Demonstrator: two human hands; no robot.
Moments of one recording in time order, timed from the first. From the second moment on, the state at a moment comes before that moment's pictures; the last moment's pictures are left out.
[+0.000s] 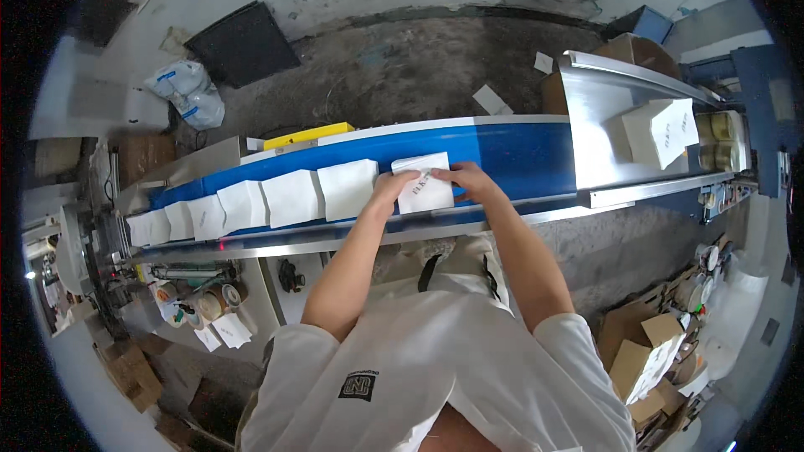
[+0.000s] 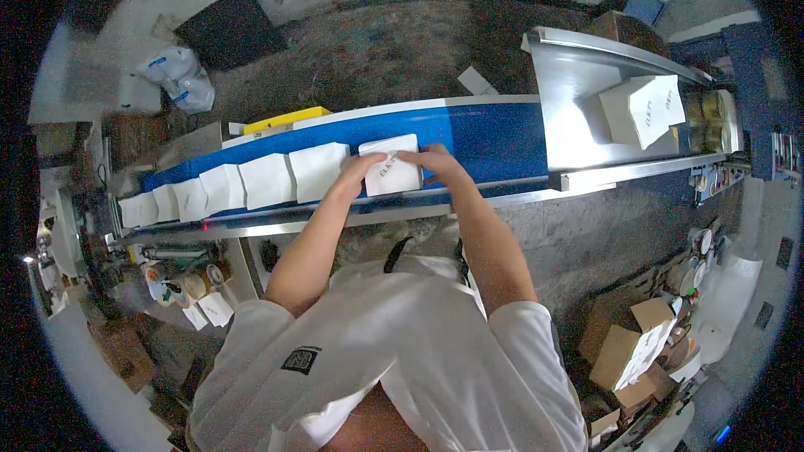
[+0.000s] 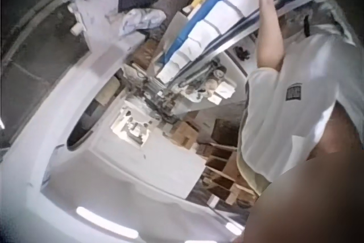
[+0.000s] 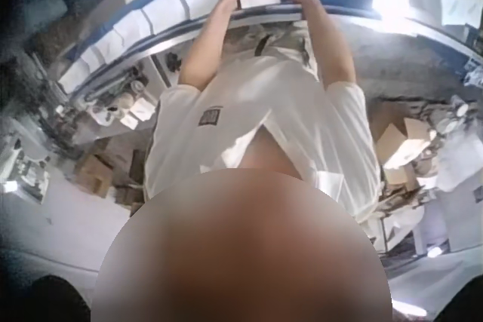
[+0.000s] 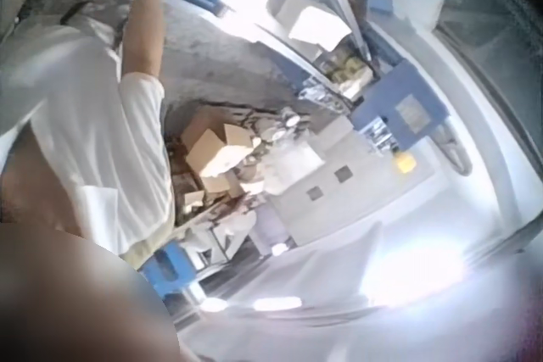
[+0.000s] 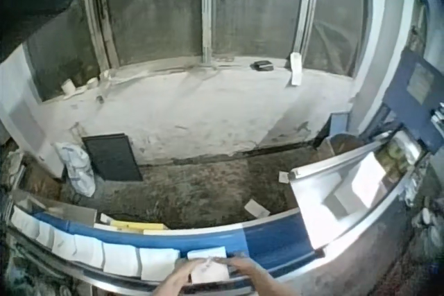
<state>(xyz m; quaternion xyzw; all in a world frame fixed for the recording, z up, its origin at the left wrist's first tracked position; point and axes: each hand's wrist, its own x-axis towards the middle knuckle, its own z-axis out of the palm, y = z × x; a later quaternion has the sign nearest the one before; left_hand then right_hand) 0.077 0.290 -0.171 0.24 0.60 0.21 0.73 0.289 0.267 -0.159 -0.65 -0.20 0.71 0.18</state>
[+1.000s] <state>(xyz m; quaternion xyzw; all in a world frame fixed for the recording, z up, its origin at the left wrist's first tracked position) 0.075 0.295 -0.176 0.22 0.59 0.18 0.75 0.299 0.267 -0.148 -0.66 -0.23 0.69 0.19</state>
